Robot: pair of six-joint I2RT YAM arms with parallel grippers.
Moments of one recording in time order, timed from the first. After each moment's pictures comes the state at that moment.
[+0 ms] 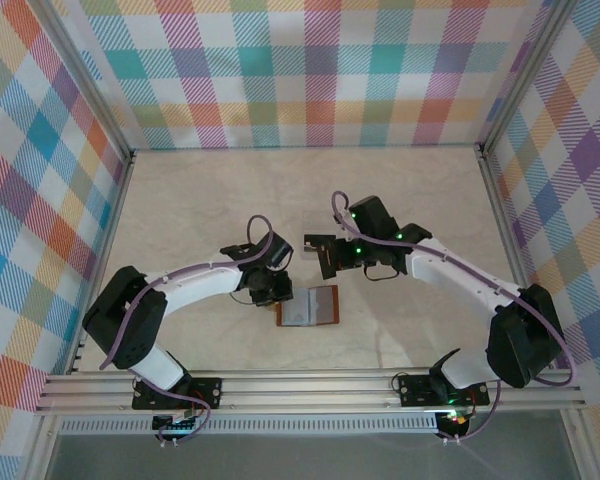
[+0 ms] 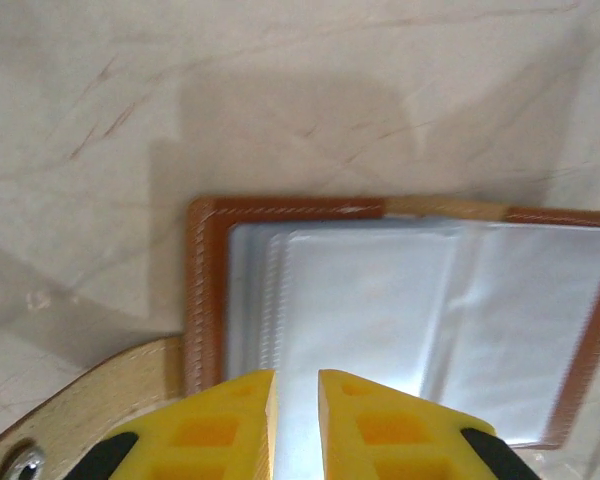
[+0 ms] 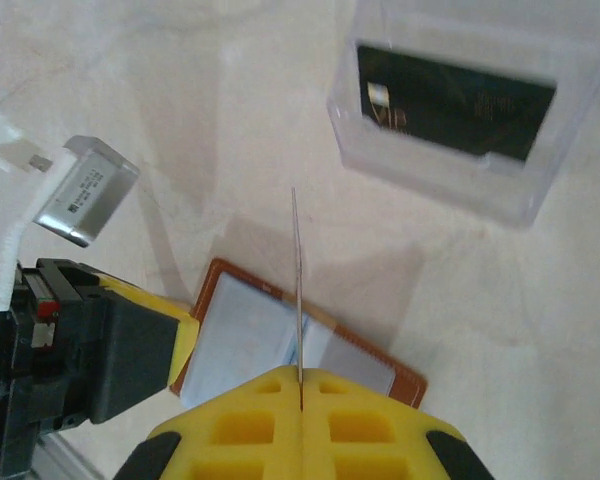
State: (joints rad) left arm -0.73 1.57 0.94 -0.58 0.17 -0.88; right arm 0.62 1.42 1.07 -0.57 -0.27 0.36
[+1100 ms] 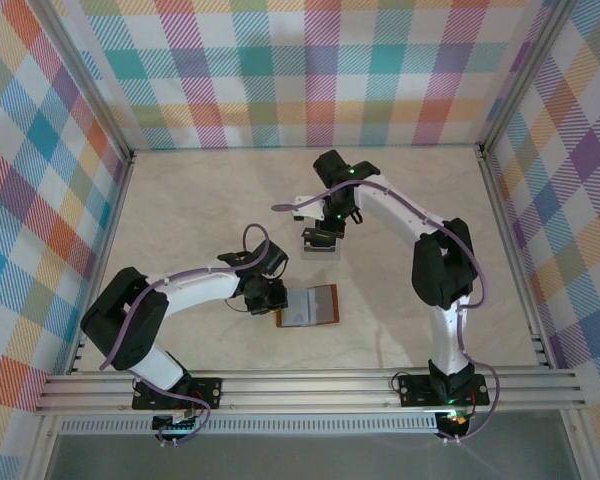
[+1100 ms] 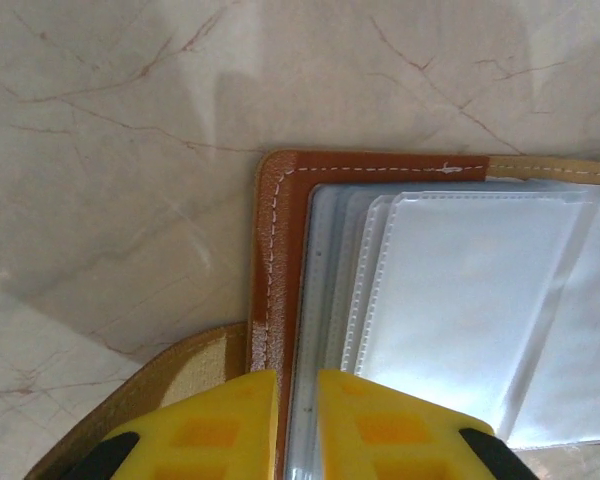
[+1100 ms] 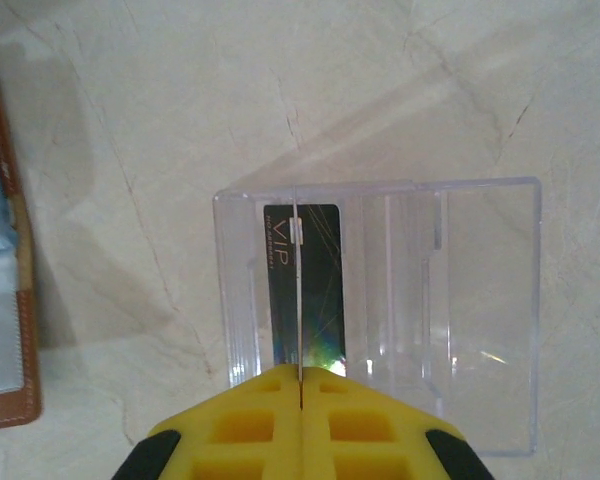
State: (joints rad) left arm -0.72 1.56 0.84 -0.54 0.20 -0.89; right arm 0.57 2.05 1.83 -1.05 -0.18 -0.95
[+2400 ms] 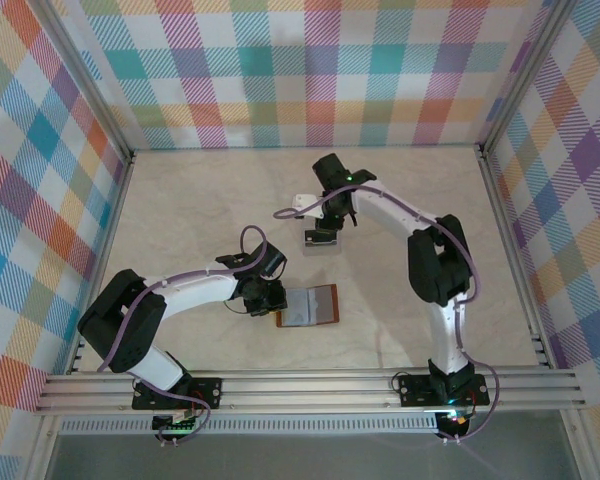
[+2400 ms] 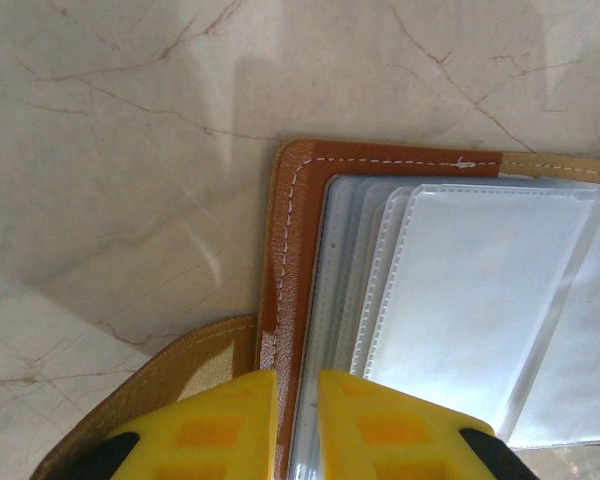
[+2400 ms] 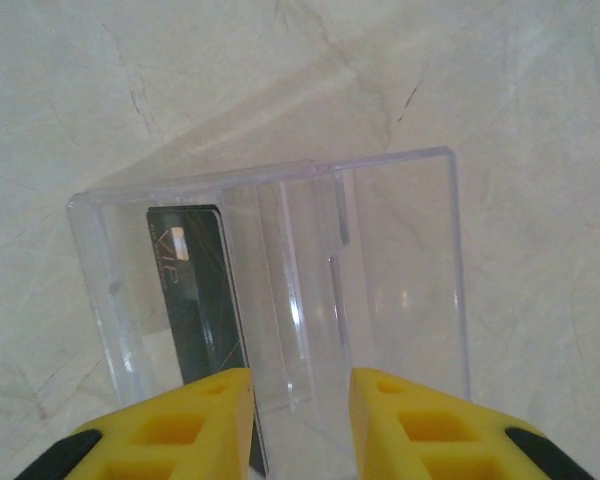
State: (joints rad) left arm -0.72 1.55 0.82 -0.53 0.20 -0.92; right arm 0.56 2.05 1.72 -0.81 -0.07 -0.96
